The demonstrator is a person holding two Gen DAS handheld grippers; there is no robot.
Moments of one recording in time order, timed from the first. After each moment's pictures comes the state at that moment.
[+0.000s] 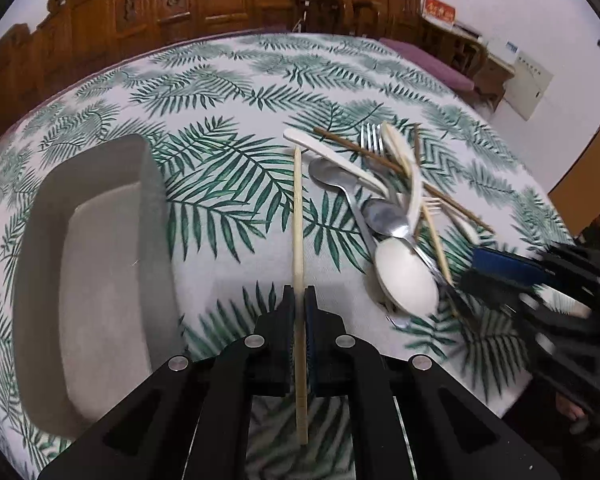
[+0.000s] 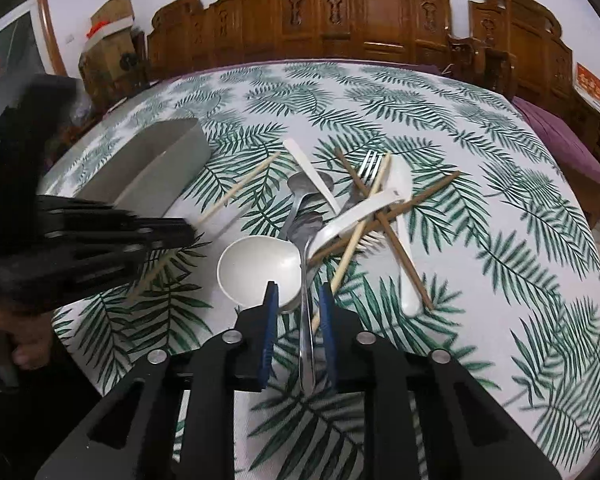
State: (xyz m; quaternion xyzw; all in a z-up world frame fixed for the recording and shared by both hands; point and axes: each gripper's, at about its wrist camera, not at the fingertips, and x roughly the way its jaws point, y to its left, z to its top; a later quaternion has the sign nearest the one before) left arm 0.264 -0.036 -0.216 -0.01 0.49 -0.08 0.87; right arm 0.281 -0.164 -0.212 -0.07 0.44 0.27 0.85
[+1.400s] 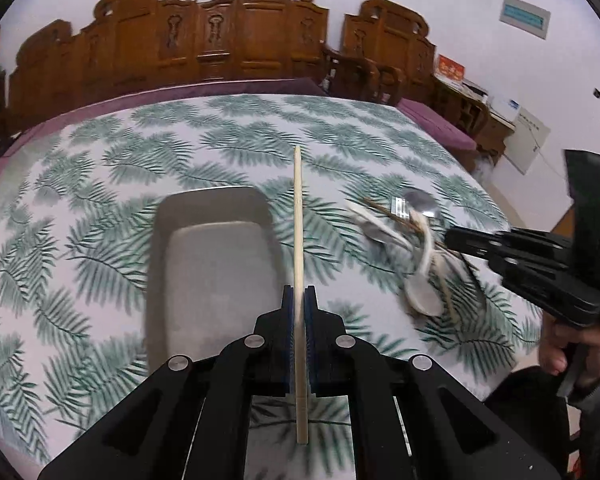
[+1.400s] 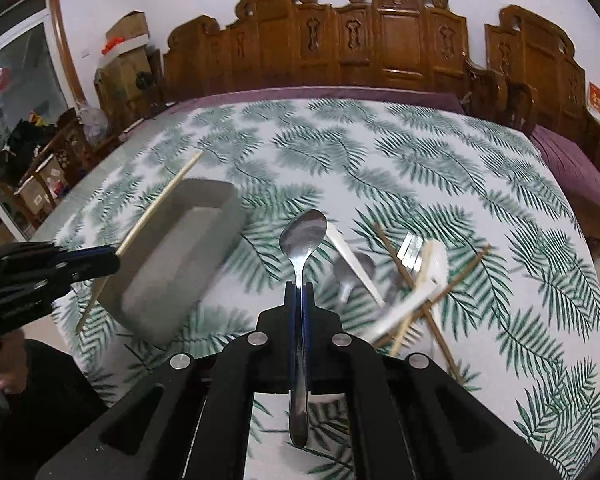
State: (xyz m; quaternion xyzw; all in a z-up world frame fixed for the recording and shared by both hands) left arm 0.223 0.054 -0.150 -0.05 0.42 -0.05 0.91; right arm 0.301 -0.114 -0.150 -0.05 0.40 0.30 0.86
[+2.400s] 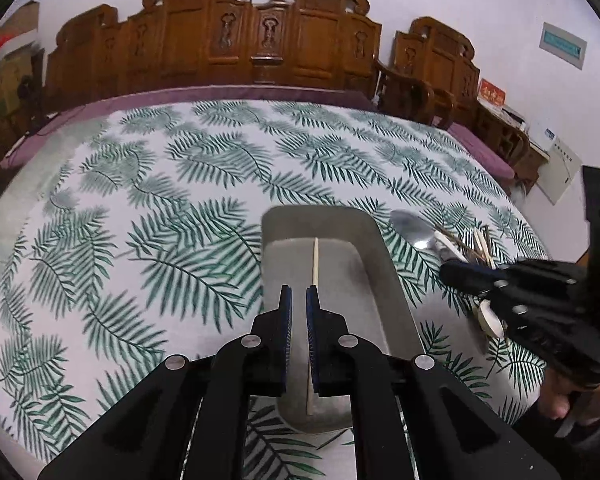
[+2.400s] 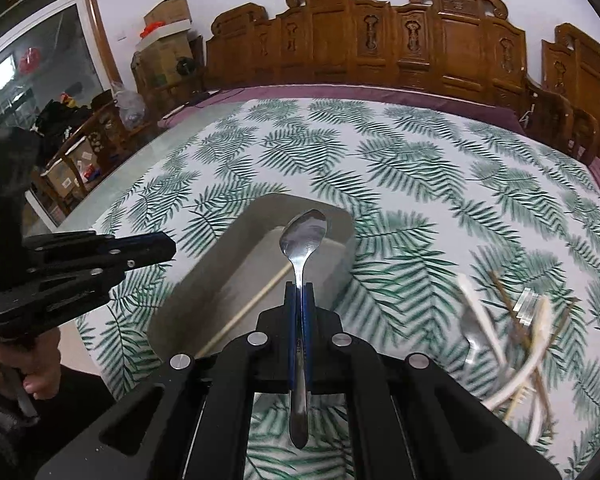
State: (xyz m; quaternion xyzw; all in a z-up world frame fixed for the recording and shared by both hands) left arm 0.226 0.136 -0.148 -0.08 0.40 0.01 0.91; right arm 0.302 0.011 -0.152 -0.06 0.41 0.36 0.83
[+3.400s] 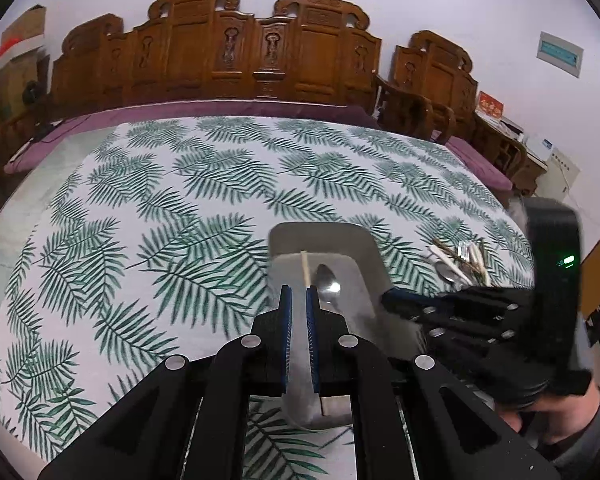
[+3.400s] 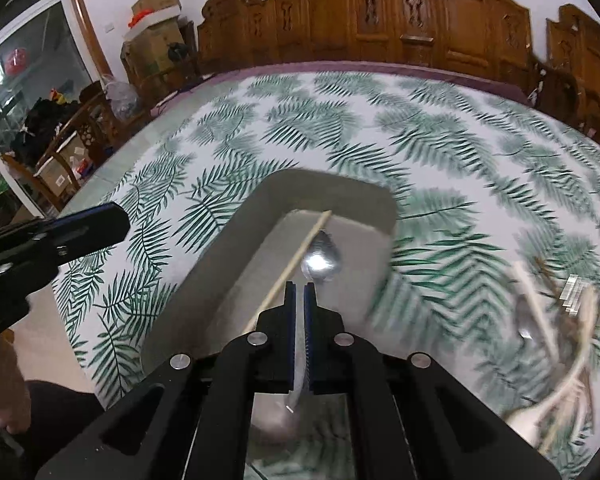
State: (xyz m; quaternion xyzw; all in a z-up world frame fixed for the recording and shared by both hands) left arm 0.217 0.138 -0.135 -0.08 0.38 0.00 0.92; right arm 0.307 0.023 -0.173 -0.06 0.43 0.34 0.83
